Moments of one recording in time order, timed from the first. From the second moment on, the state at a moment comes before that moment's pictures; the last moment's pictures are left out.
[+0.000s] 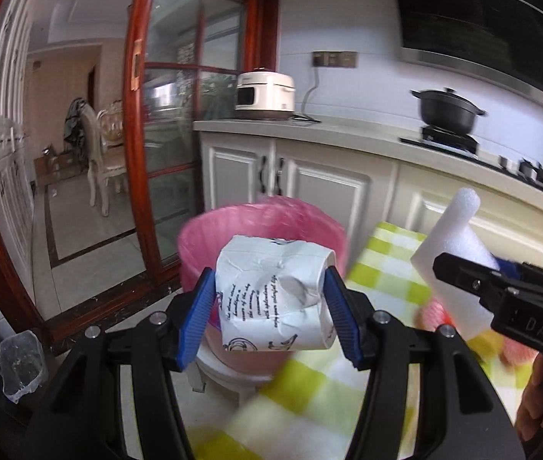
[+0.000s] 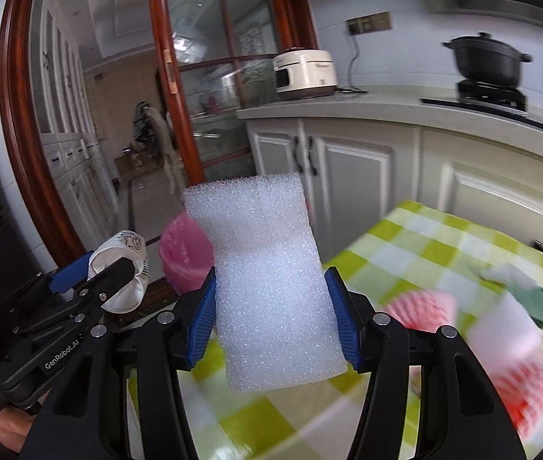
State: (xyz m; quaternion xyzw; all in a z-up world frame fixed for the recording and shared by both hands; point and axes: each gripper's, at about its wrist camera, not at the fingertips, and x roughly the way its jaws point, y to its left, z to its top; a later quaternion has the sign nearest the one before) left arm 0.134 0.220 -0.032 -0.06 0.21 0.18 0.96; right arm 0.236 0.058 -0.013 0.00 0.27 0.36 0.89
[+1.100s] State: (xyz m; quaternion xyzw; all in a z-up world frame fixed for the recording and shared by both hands) left arm 0.249 0.324 -0.056 -0.10 0.22 0.22 0.94; right arm 0.364 0.113 -0.014 0.09 0.27 0.43 0.86
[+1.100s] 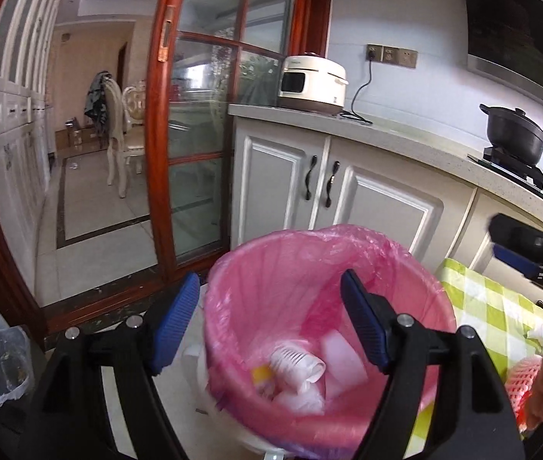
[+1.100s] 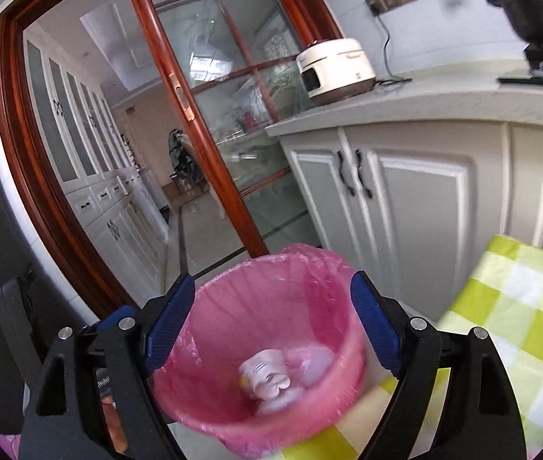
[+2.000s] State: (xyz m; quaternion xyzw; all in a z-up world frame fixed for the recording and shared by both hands) left arm 0.162 0.043 -0.068 -0.06 0.22 0.05 0.97; right arm 0.188 -0.183 -0.044 0.09 0.26 0.16 0.95
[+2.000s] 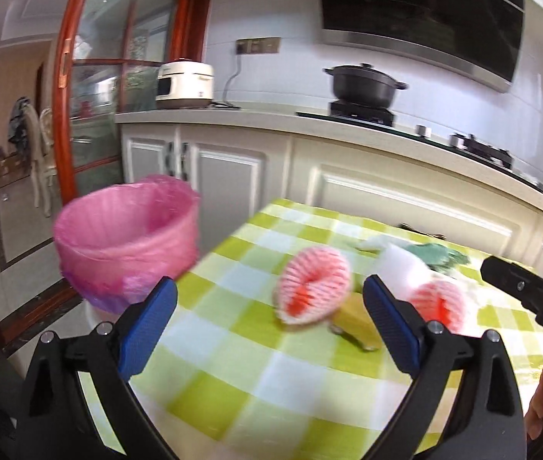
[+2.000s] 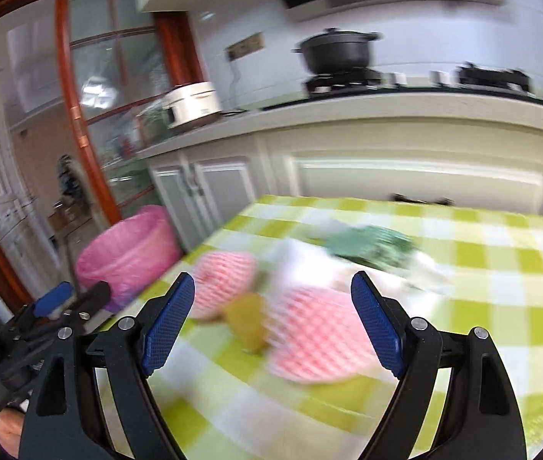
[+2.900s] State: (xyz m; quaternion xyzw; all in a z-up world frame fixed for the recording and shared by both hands) left arm 0.184 0.004 -0.102 -0.04 0.25 -0.01 0.97; right arm 0.266 -0.220 -0.128 0.10 0.39 0.08 0.91
